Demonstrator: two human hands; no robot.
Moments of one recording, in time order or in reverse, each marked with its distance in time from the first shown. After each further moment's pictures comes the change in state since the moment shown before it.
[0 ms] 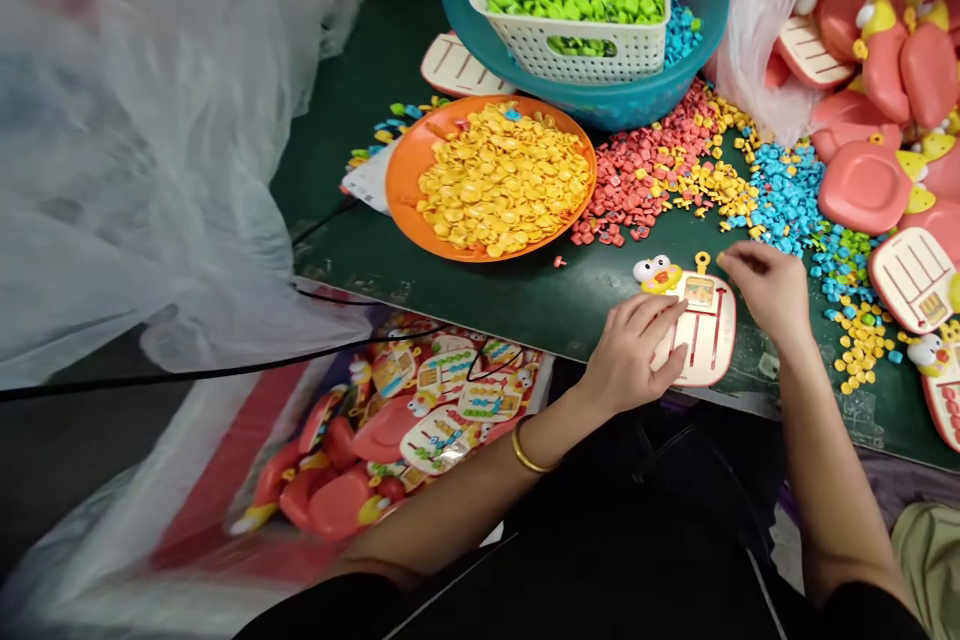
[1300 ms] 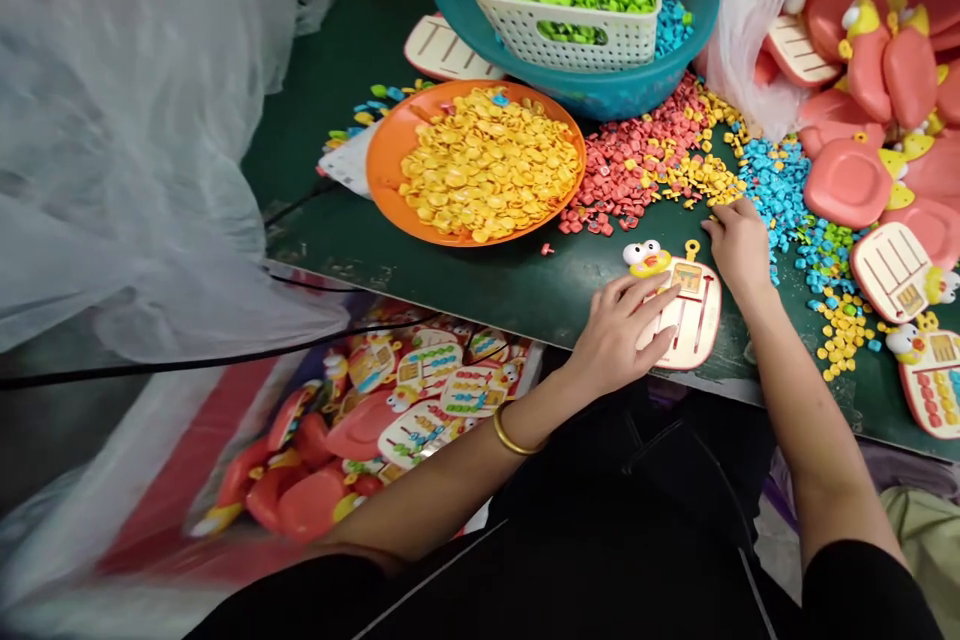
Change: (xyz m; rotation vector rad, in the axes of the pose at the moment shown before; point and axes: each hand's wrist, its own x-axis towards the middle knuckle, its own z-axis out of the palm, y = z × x) left_hand 0.006 -0.005 0.001 0.023 -0.014 0.002; right_hand 0.037 0.008 0.015 -0.338 0.128 -0.258
